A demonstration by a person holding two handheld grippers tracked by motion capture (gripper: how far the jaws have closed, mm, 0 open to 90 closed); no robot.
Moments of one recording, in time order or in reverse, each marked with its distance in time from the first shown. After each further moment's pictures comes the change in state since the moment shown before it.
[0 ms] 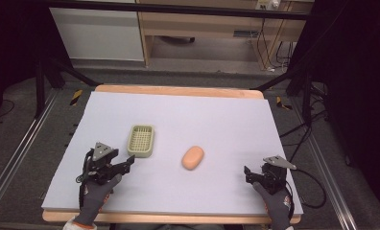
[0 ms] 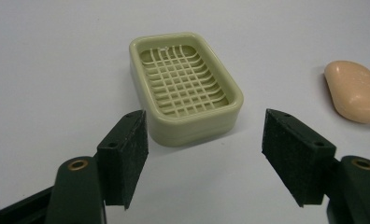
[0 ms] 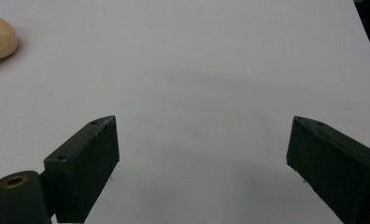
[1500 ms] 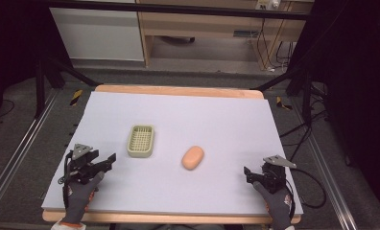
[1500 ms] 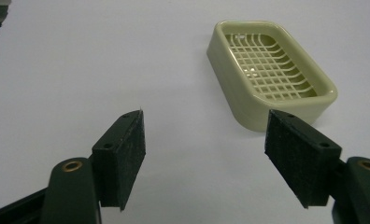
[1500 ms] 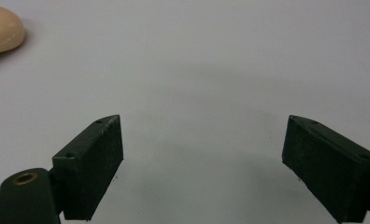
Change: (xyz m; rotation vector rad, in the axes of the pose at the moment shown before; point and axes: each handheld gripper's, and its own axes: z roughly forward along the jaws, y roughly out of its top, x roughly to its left) left arm 0.055 -0.020 -0.008 0.008 0.101 -0.097; right arm -0.004 -0.001 0.004 0.022 0.046 -0.003
